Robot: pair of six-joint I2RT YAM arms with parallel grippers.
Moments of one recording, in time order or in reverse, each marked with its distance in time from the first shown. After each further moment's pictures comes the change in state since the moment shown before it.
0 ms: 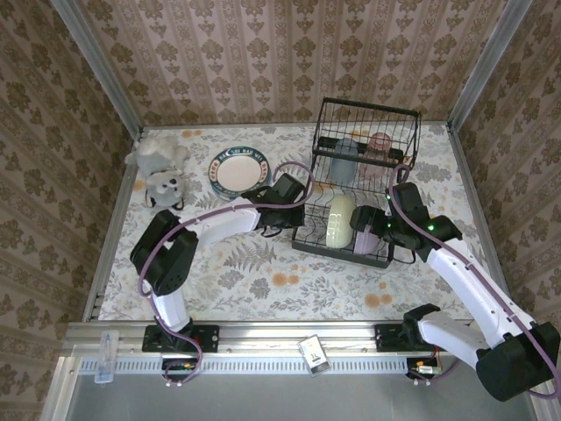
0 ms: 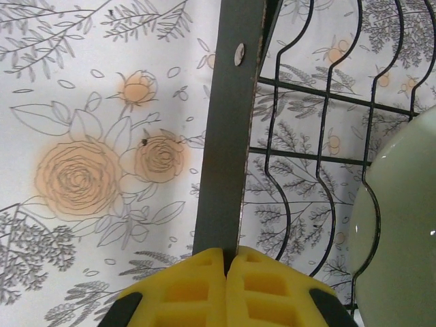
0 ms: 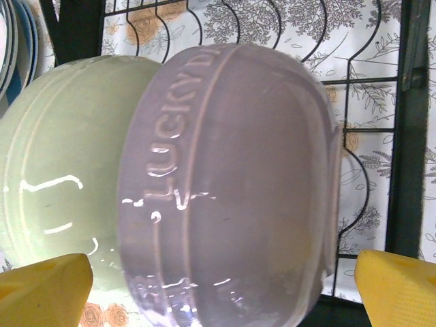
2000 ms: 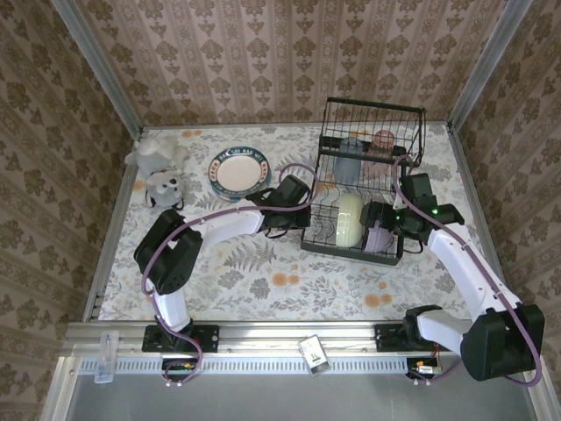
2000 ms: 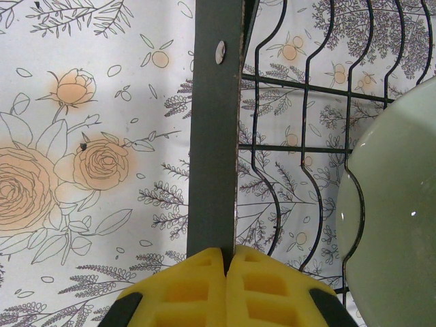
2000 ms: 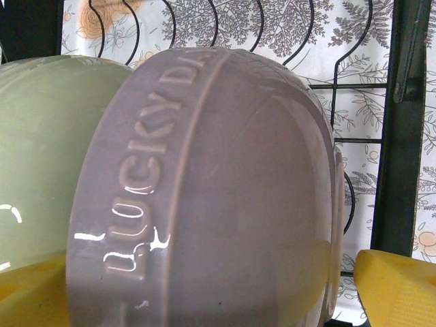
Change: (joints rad) left arm -0.020 0.017 -0.006 0.075 0.045 -0.017; right arm -0.197 0.124 0.029 -0.004 -0.103 -0.242
